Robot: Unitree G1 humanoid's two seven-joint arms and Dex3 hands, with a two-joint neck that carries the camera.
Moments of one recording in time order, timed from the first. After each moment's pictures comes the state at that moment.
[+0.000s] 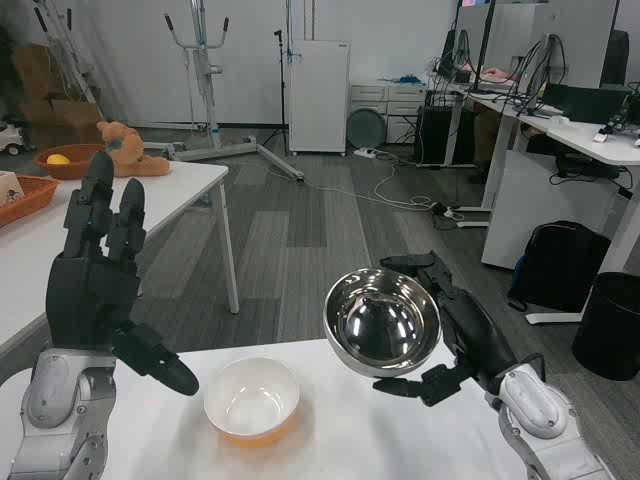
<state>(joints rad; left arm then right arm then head) -0.58 0.17 -0.05 0.40 -0.38 -0.72 -0.11 -0.13 -0.42 -0.12 -0.10 0.14 -0.18 0.17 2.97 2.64</state>
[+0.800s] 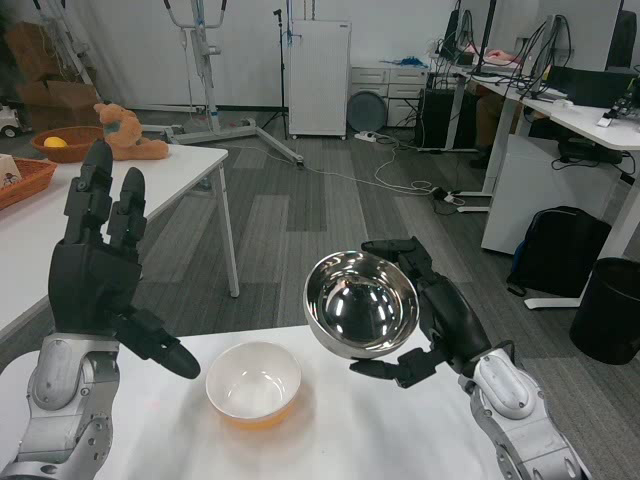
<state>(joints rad) -0.59 0.17 -0.07 0.43 -0.42 -0.72 -0.12 -0.17 -0.36 -0.07 -0.06 0.16 -0.19 0.15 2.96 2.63</state>
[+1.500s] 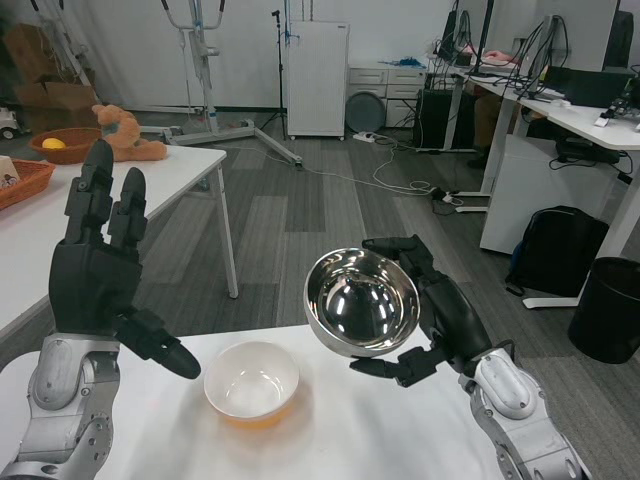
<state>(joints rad) -0.59 0.17 -0.07 0.43 -0.42 -0.72 -0.12 -0.17 -0.36 -0.07 -0.06 0.18 -0.20 0.15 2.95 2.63</state>
